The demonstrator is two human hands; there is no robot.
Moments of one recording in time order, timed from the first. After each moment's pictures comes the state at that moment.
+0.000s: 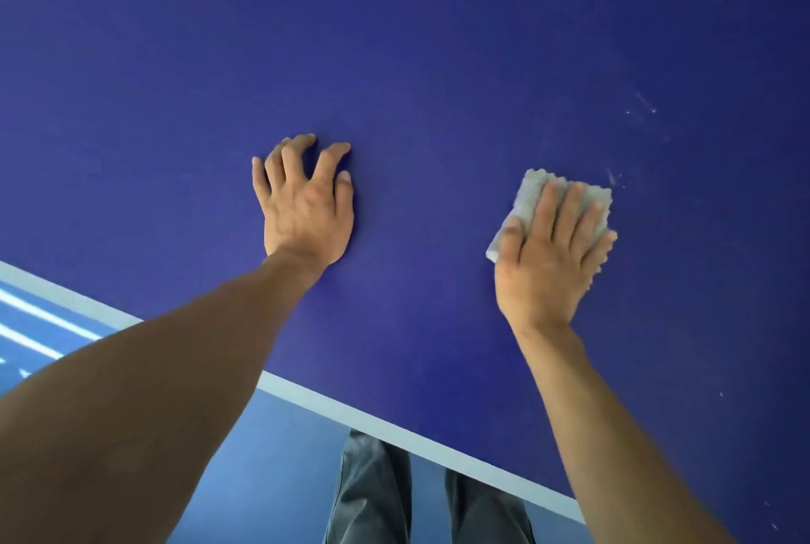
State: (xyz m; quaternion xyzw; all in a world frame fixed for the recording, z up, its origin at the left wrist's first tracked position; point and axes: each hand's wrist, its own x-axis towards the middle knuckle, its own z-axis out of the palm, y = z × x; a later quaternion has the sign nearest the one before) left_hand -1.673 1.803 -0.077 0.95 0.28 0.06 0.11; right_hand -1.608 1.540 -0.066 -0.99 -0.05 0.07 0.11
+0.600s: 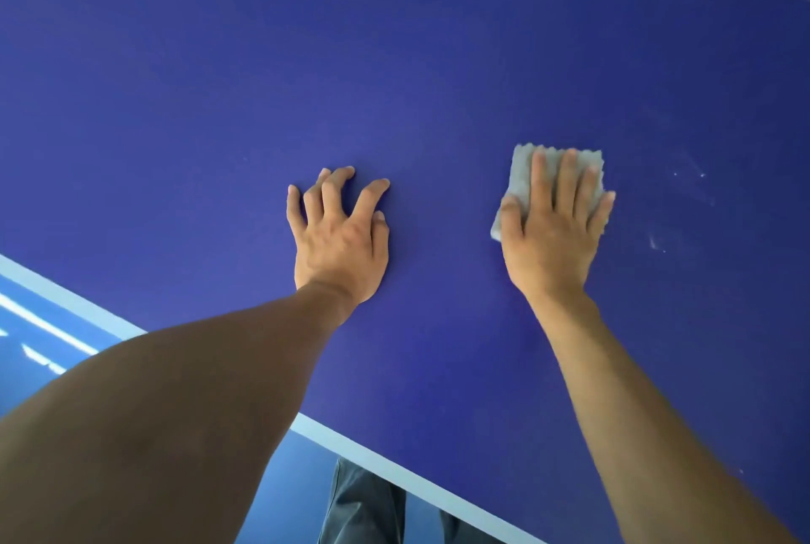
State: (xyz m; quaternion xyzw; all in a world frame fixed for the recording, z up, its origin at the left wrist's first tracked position) left_hand -1.671 1.808 -0.076 0.96 0.27 0.04 0.09; right_hand -1.530 1.604 -0.065 -0.98 -0.17 0.09 0.08
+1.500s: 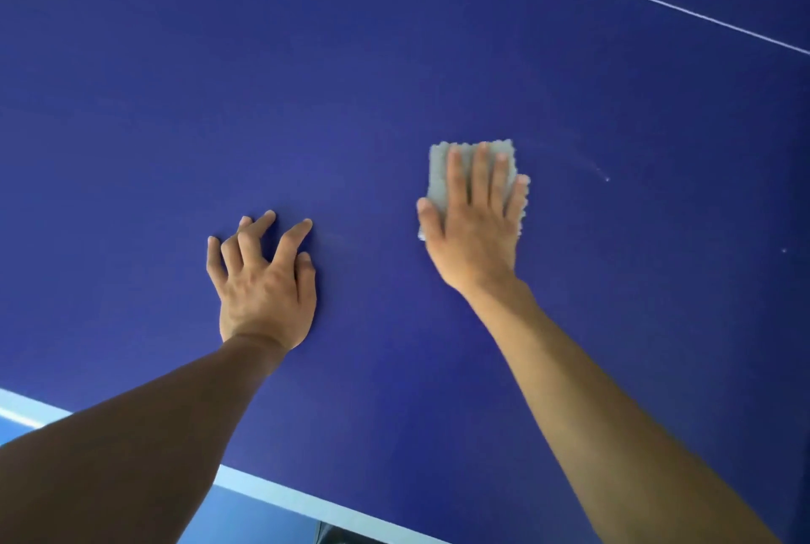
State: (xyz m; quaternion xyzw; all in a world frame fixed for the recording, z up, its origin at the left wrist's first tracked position) left_hand -1.670 1.807 -0.073 0.96 0.28 0.02 0.08; right_hand -1.498 1.612 -0.065 -0.97 -0.20 0.11 0.07
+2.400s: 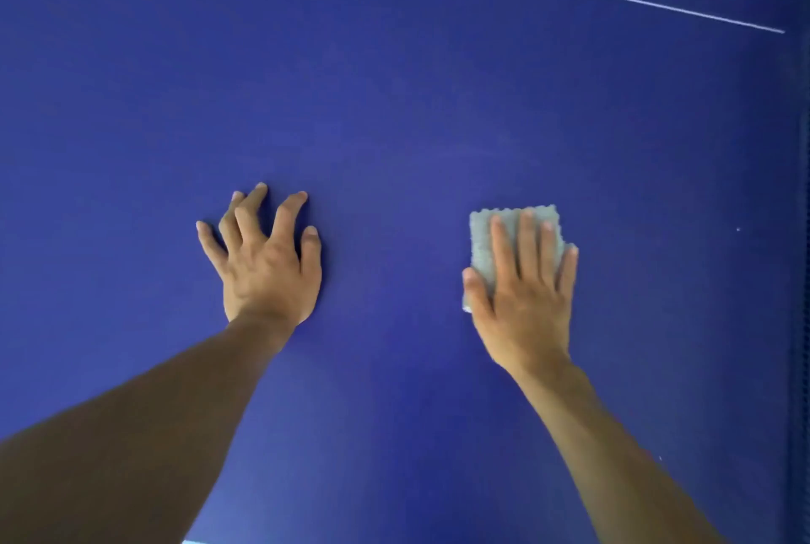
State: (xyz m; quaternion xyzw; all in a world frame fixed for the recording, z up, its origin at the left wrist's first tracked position) left_hand -1.569 1.777 -0.071 0.96 0.26 0.00 0.11; right_hand -1.521 1.489 -0.066 -0.99 -0.13 0.09 0.05
